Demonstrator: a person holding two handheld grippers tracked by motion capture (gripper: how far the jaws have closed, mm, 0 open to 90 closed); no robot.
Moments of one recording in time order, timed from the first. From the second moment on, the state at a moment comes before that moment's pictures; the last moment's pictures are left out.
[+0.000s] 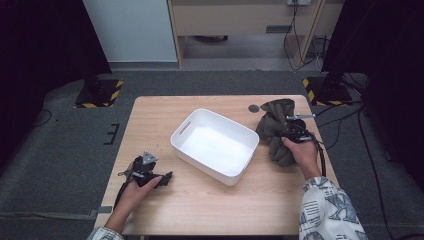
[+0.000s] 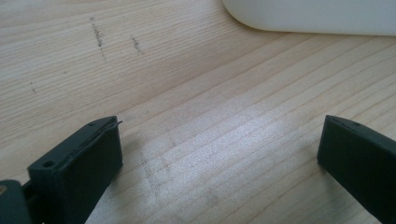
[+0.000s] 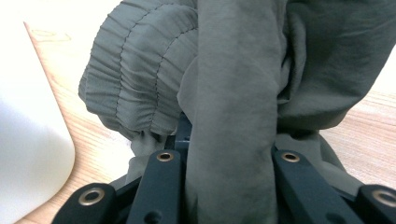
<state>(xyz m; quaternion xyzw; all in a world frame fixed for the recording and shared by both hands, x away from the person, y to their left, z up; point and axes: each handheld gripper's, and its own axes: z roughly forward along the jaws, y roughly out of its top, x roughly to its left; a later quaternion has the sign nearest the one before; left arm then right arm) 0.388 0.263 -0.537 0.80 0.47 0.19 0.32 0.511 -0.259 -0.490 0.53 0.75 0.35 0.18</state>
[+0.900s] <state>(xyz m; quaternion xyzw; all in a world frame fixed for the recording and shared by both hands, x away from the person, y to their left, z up) 0.388 0.263 -0.537 0.80 0.47 0.19 0.32 0.508 -0.253 -0.503 0.54 0.75 0.33 0.18</state>
